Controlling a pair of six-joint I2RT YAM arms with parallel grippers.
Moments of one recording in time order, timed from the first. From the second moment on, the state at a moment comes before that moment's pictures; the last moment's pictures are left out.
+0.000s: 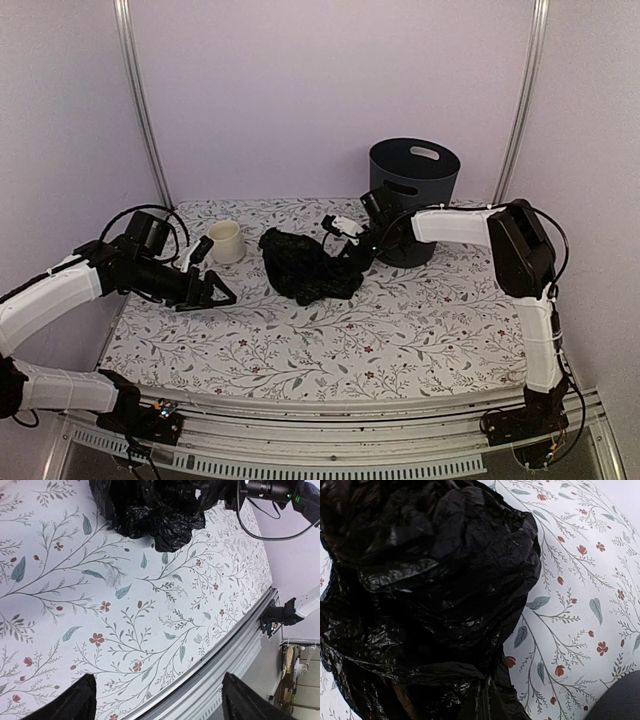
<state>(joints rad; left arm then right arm) -0.40 1.09 0.78 -0.63 0.54 -0.36 0.65 2.23 1.71 -0.34 -0.34 -0.41</state>
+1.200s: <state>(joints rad) -0.73 1.52 1.12 -0.37 -0.31 0.81 0.66 2.10 1.64 -0.36 -0.48 -0.61</state>
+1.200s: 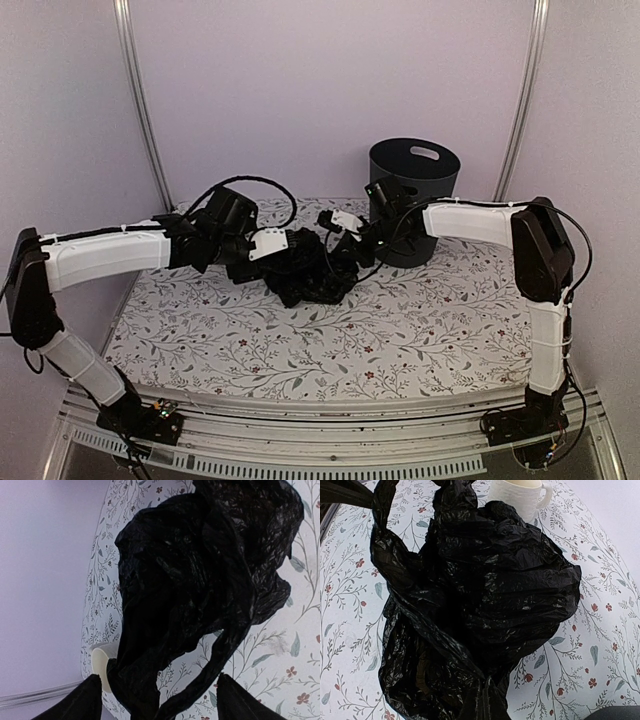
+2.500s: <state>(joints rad) -0.66 1.52 1.10 -0.32 0.15 0.04 0.54 1.83 1.61 -0.44 -0.53 -0.33</state>
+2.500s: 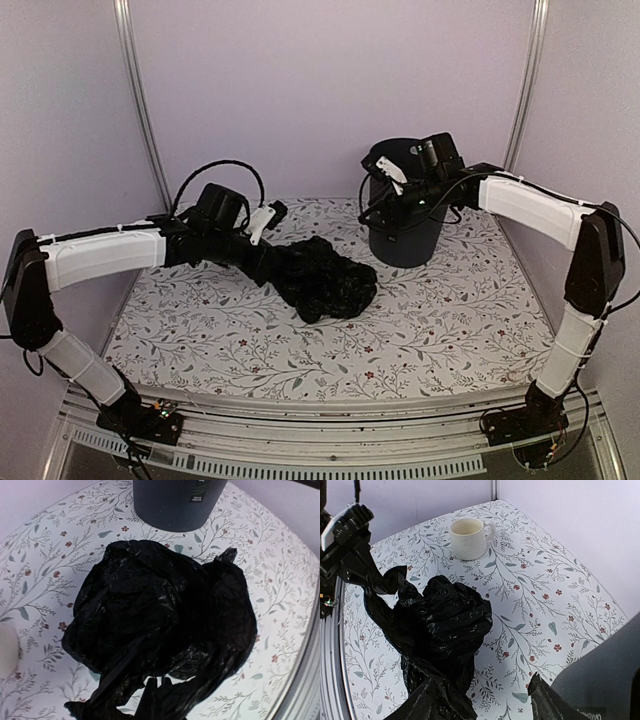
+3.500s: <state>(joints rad) -0.49 1.43 0.66 0.25 0.42 -0.82 0.52 1.98 1.34 -0.36 -0.93 -0.01</state>
